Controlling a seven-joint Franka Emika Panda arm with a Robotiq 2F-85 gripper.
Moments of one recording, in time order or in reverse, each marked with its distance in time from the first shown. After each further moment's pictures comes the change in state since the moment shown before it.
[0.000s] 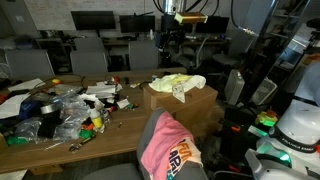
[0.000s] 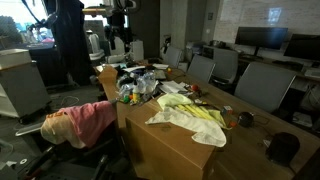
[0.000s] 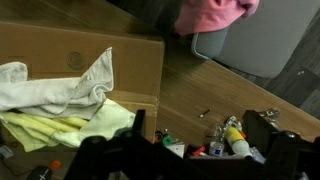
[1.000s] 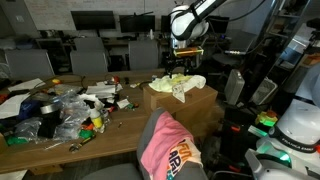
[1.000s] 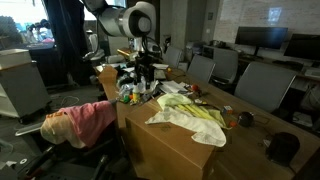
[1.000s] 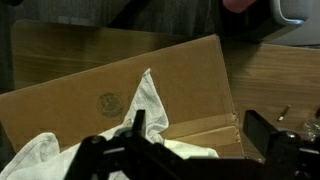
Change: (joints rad) arm -0.088 0.276 -0.124 -0.054 0.056 0.189 0.138
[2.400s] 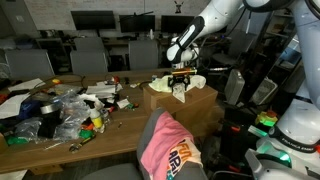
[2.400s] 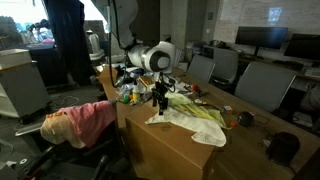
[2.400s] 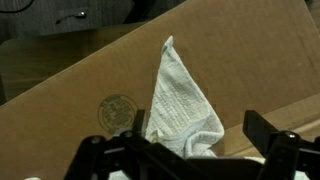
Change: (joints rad) arm -0.063 0.391 -0.063 0.182 0.132 0.098 0.005
